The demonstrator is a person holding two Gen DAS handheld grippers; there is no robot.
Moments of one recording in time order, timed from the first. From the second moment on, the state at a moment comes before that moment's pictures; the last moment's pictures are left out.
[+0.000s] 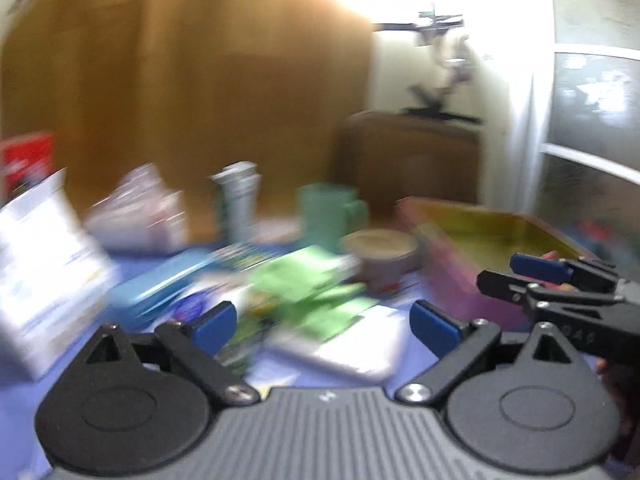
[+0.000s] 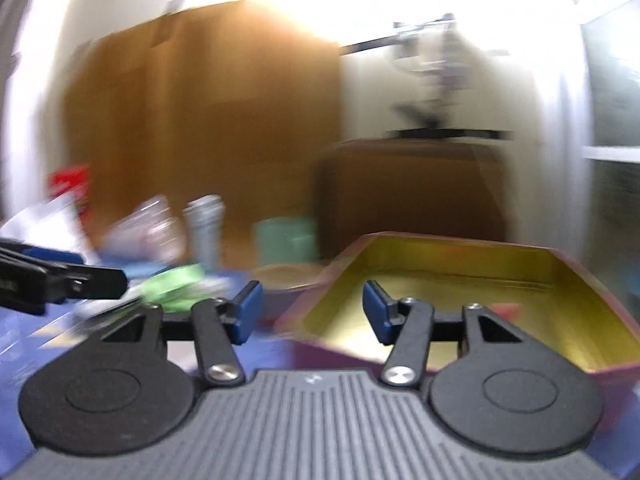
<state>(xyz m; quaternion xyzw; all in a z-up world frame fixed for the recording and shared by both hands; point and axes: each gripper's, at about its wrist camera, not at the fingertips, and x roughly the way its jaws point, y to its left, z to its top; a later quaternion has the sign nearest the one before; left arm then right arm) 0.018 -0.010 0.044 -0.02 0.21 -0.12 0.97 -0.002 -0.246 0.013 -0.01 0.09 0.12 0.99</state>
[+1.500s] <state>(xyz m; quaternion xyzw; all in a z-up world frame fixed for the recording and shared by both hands) -0.023 0.076 0.022 -0.15 0.27 -0.17 0.94 -0.049 -0.152 -0.025 -0.09 0.22 0.34 0.91</state>
